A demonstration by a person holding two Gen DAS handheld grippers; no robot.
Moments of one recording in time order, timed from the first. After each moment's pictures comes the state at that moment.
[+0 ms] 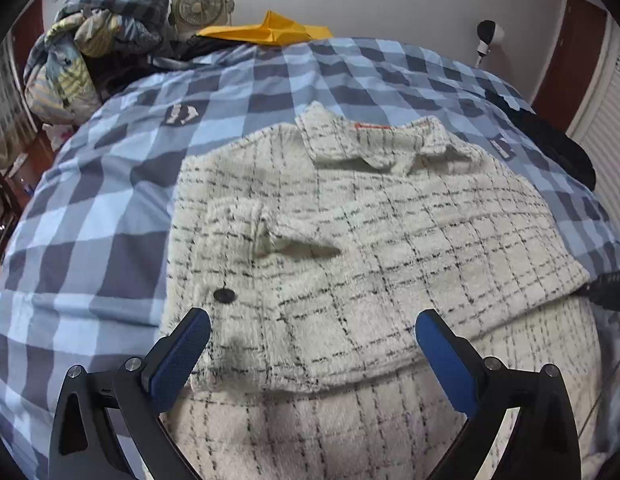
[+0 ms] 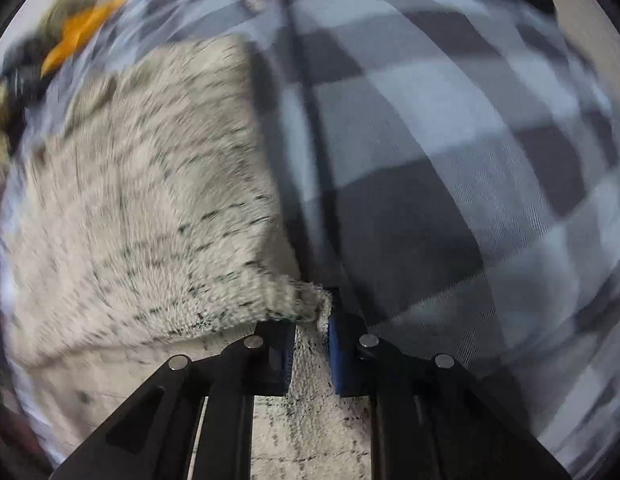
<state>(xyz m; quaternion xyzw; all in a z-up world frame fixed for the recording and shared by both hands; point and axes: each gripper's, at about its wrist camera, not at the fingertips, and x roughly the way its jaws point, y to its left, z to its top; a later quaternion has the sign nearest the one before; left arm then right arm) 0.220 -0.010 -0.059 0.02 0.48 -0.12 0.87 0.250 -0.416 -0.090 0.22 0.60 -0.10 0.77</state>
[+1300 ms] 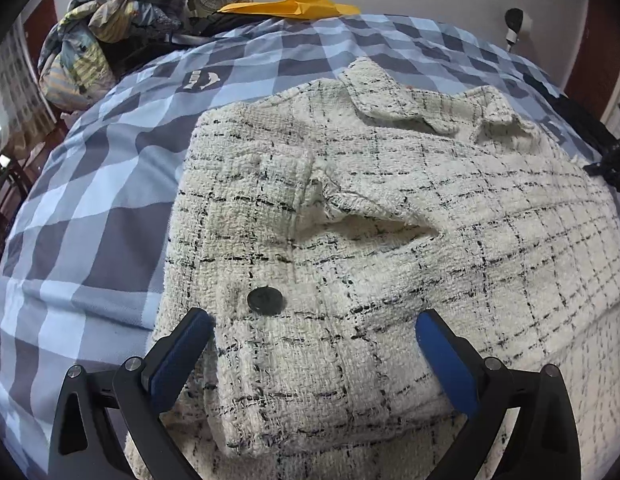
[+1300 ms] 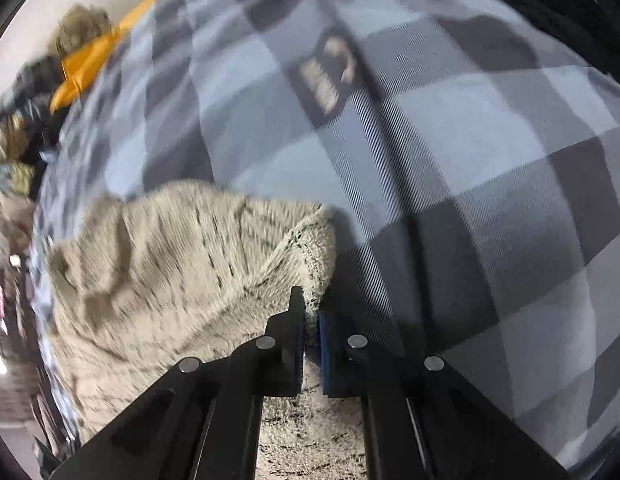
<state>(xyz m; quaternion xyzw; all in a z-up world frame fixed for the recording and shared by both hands) 0.248 0.003 -0.118 0.03 0.50 -0.07 0.86 0.359 -0.446 -0.058 0.23 0.57 -0.05 0.78</state>
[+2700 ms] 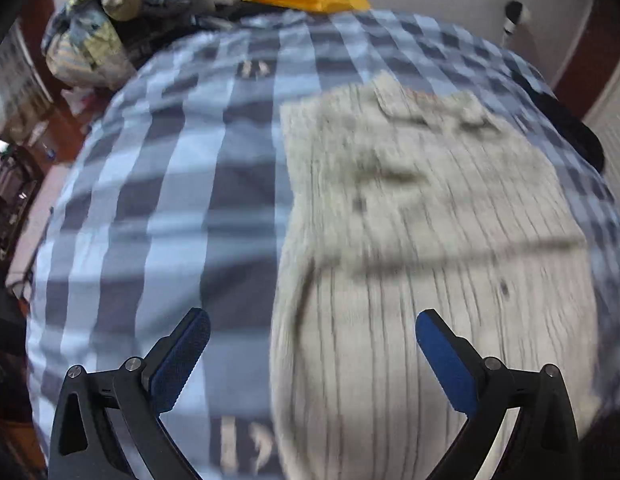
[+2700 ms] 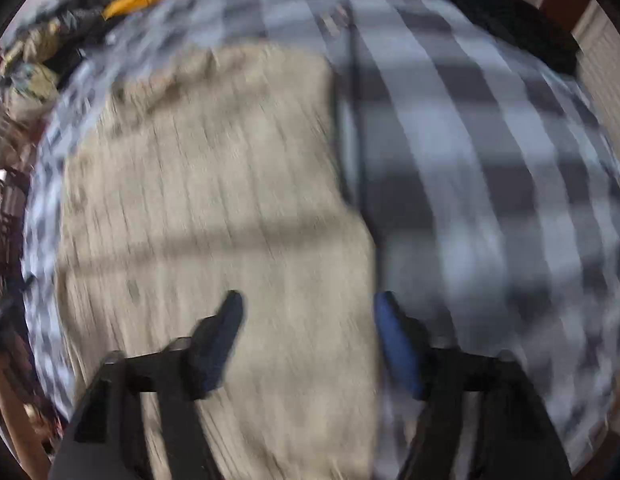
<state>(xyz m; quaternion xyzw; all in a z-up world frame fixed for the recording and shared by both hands) 0.146 0.102 -0.016 0.02 0.57 -0.09 0.82 0.108 -0.410 0.051 0.11 0.66 -0.04 0.74</state>
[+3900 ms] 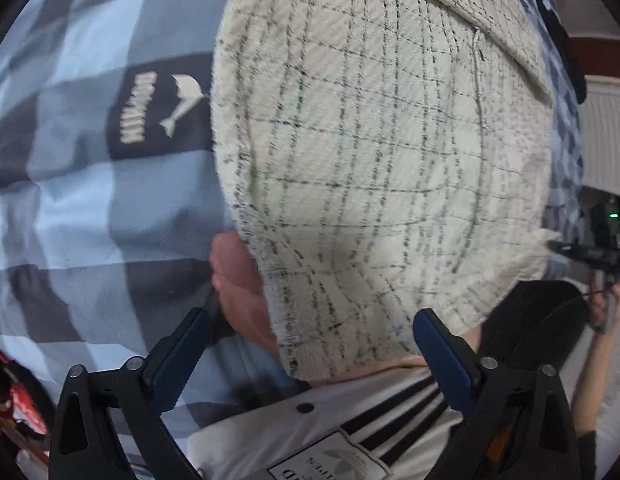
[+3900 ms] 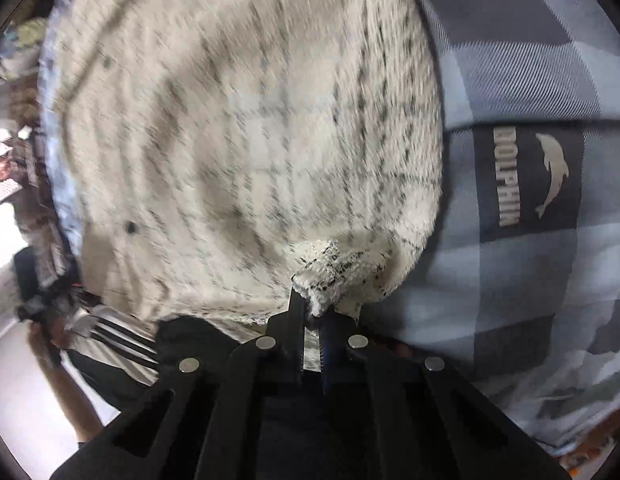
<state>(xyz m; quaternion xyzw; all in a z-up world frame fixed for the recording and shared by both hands) 0.019 0.125 -0.083 -0.09 0.79 -0.15 0.59 -0.009 -0.362 -0.058 0.23 0.80 0.08 0.55</state>
